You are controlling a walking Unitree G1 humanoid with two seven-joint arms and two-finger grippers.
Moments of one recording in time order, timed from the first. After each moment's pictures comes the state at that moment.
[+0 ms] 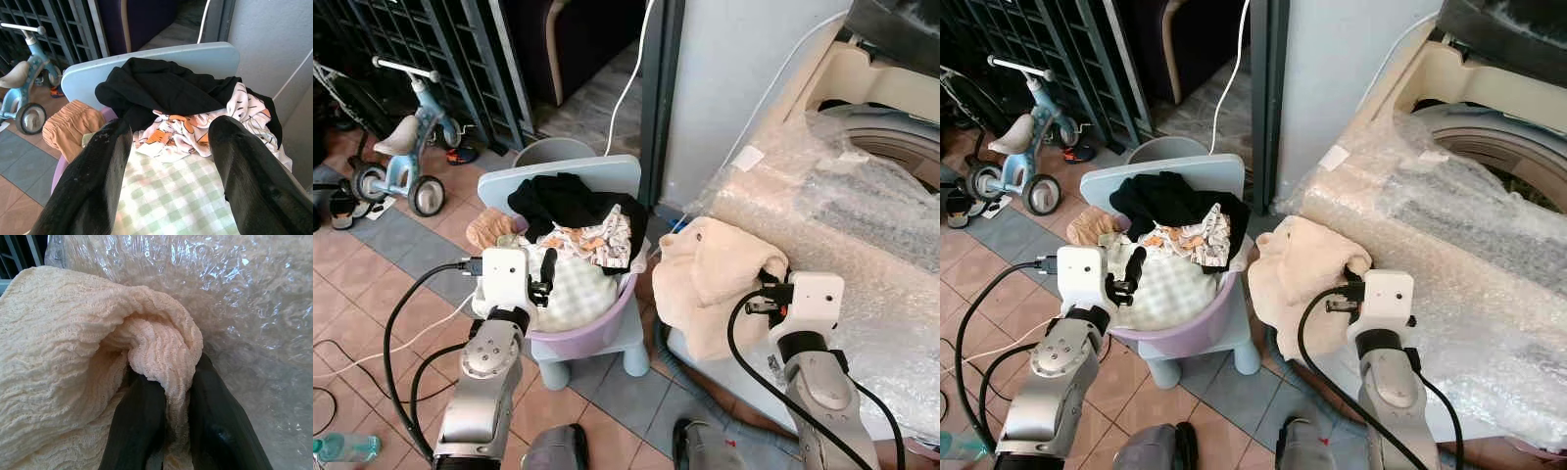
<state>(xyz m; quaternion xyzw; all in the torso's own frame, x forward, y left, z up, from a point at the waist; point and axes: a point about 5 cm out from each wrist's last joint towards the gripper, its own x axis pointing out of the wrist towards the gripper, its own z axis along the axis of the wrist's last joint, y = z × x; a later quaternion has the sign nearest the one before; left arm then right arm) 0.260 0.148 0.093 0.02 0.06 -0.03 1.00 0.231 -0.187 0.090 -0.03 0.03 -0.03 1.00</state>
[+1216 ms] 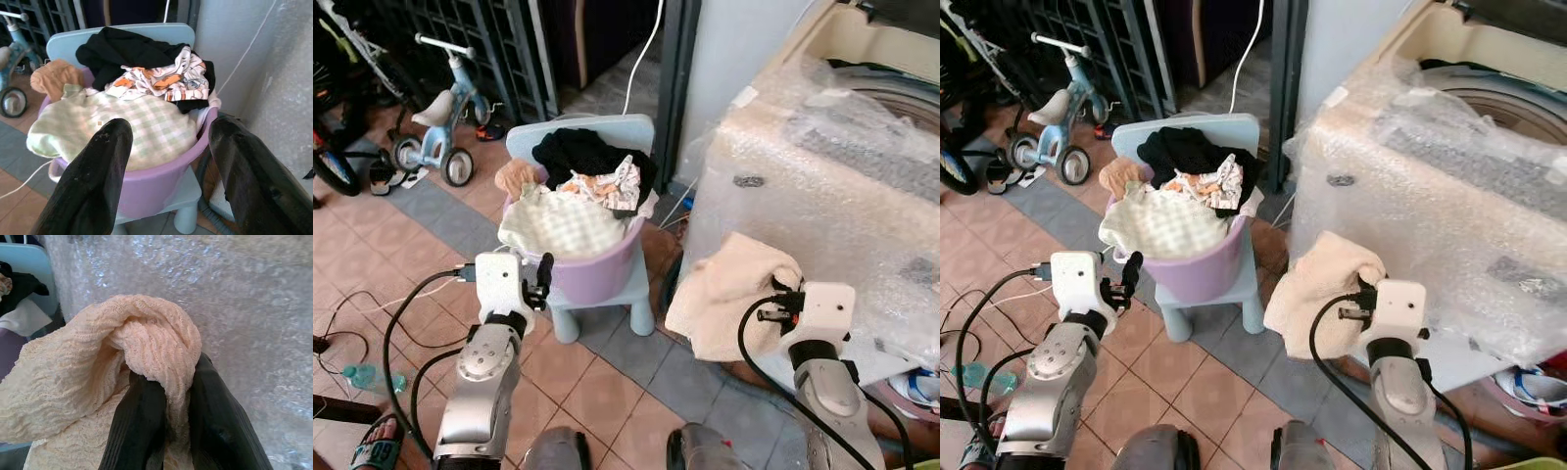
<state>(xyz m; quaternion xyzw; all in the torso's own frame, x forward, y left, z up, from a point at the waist) 0.264 0.145 0.089 -0.02 0.06 -0.05 1.00 0.225 -0.204 0.082 -0.04 0.05 -0.08 0.99</state>
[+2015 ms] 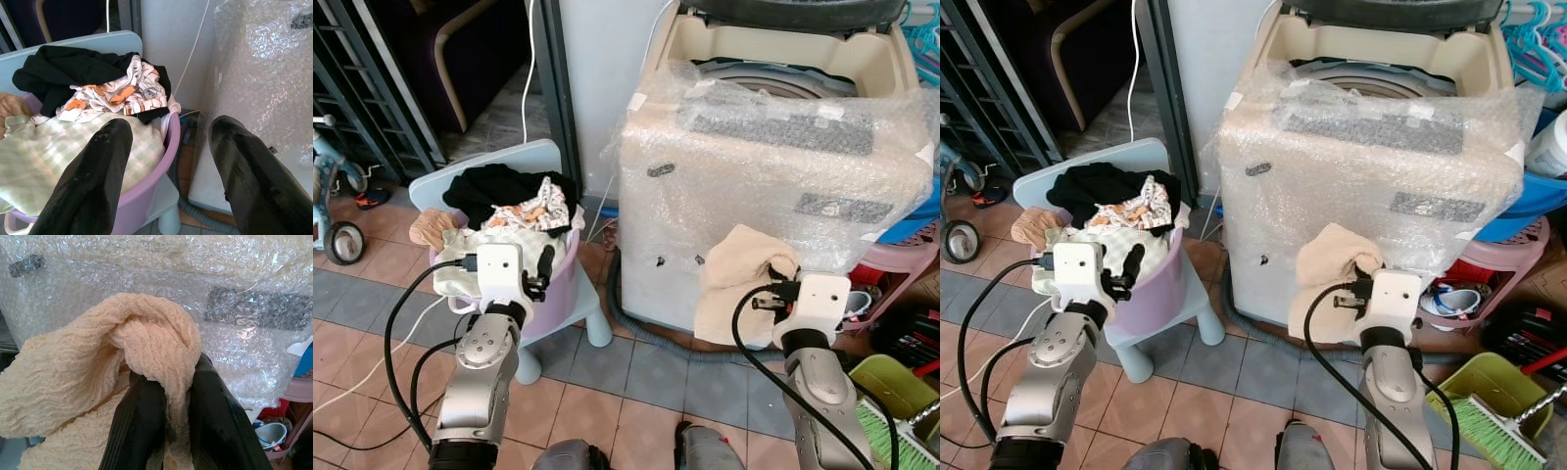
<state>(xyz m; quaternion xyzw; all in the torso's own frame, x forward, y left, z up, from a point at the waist) 0.264 0.152 0.078 -0.02 0.08 -0.04 1.00 0.234 -0.197 0.084 -0.03 0.03 -0.08 1.00</state>
